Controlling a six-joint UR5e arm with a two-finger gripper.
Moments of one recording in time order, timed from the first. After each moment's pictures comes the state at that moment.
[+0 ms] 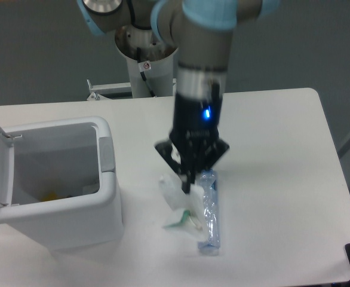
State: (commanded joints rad) arm 2.42 -1.65 -1.46 -0.85 1.12 -0.09
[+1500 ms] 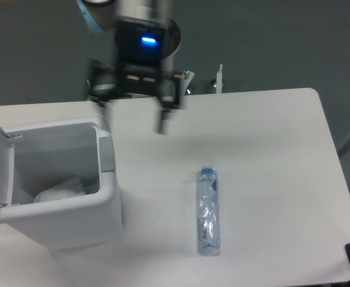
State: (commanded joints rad) arm 2.55 -1.71 -1.51 -0.84 1.15 0.01
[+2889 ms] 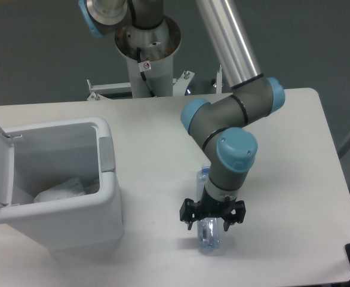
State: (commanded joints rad) arm 2.45 -2.20 -1.54 -0.84 1.39 0.47
